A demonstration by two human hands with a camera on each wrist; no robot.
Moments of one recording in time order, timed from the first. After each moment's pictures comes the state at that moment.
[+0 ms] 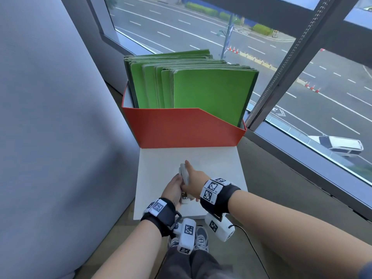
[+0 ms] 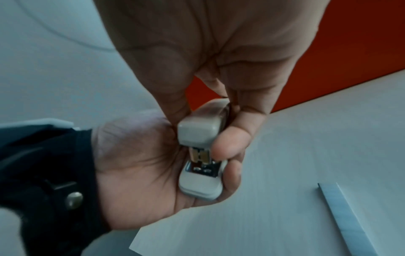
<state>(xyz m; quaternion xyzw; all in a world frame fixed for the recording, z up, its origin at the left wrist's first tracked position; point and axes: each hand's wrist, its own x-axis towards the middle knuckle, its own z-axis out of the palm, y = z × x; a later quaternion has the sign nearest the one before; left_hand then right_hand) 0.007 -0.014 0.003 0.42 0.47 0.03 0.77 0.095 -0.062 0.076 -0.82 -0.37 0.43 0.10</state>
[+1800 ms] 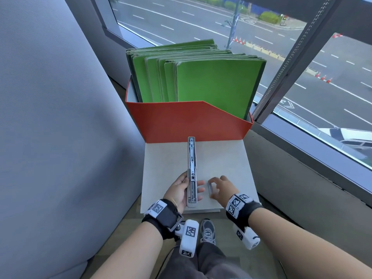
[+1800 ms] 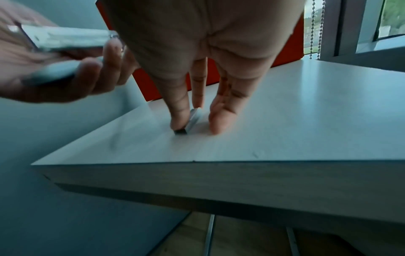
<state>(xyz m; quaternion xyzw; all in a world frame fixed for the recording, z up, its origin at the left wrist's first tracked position) -0.013 -0.025 0.015 0.30 0.43 0.05 0.85 0.118 -0.138 -0.015 -0.86 -0.31 0.39 0.11</state>
